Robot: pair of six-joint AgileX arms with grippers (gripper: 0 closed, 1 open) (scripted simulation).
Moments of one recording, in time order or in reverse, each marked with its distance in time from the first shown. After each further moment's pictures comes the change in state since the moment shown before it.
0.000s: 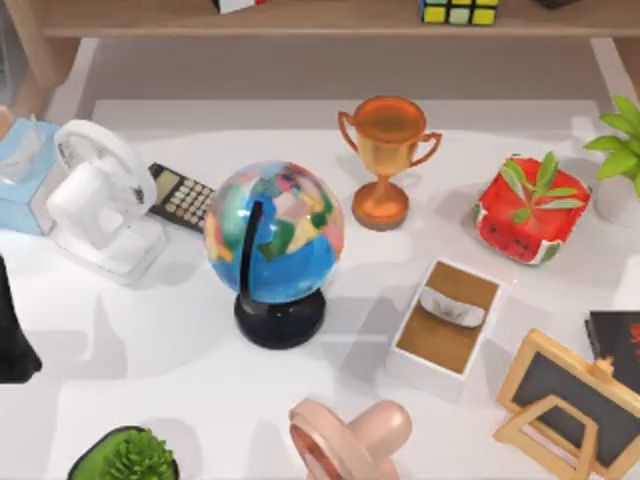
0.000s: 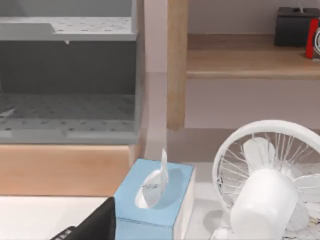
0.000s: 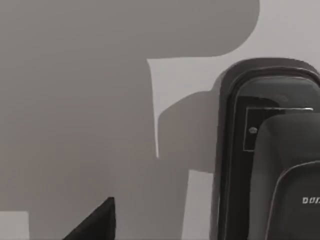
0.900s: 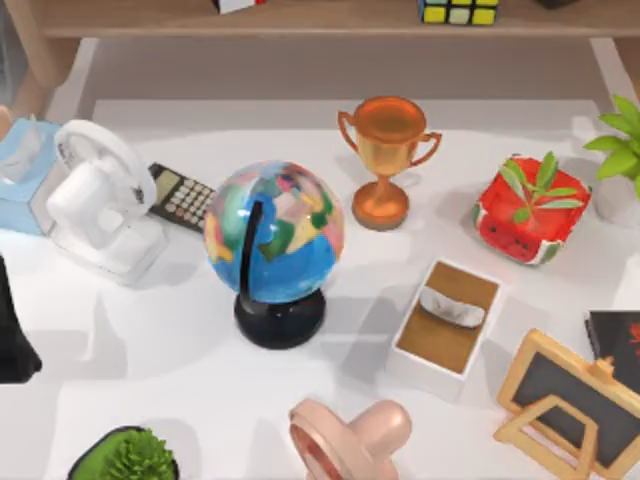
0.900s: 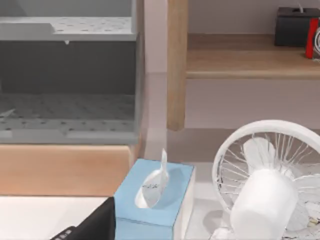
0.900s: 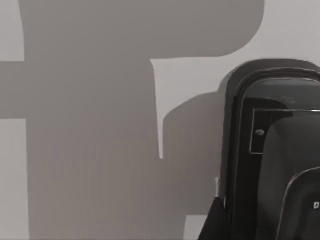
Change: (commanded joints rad) left arm 0.000 0.000 0.000 0.000 0.000 0.000; right arm 0.000 0.000 0.000 0.000 0.000 0.000
